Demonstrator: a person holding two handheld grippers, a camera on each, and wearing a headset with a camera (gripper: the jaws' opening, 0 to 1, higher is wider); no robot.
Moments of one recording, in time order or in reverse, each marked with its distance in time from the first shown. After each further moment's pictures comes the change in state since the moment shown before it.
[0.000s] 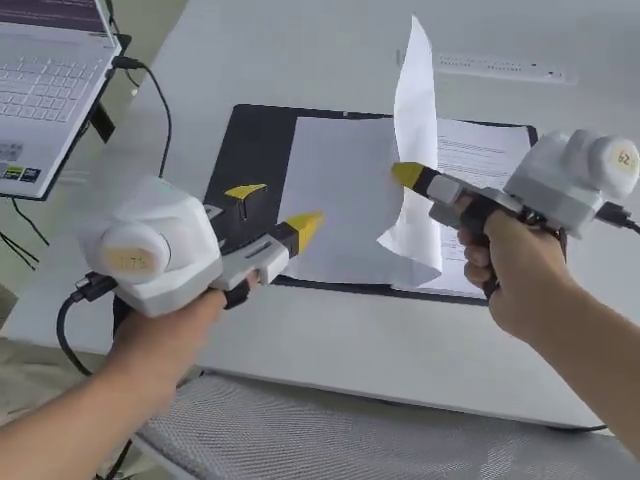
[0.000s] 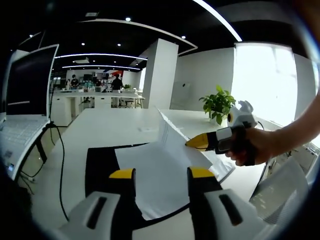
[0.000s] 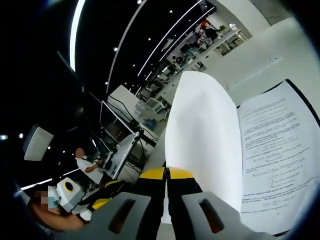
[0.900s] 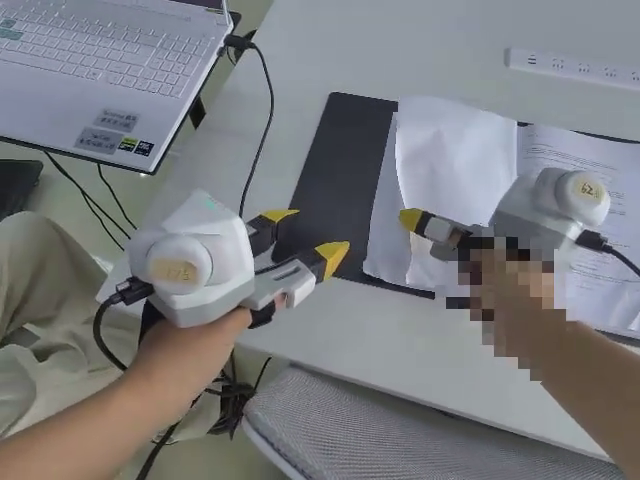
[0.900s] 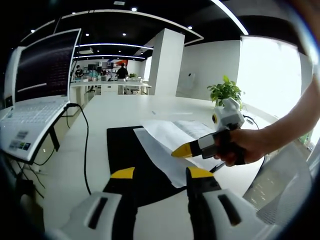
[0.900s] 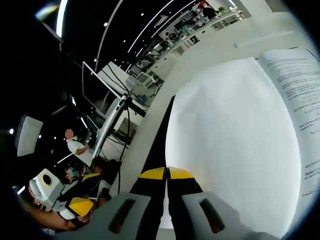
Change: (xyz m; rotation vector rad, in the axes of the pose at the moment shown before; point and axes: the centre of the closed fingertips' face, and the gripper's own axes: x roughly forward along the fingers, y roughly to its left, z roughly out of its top) left arm -0.045 0.057 -0.045 -0.024 0.097 0.044; right arm 0.082 -0.002 -0.092 0.010 0.217 -0.089
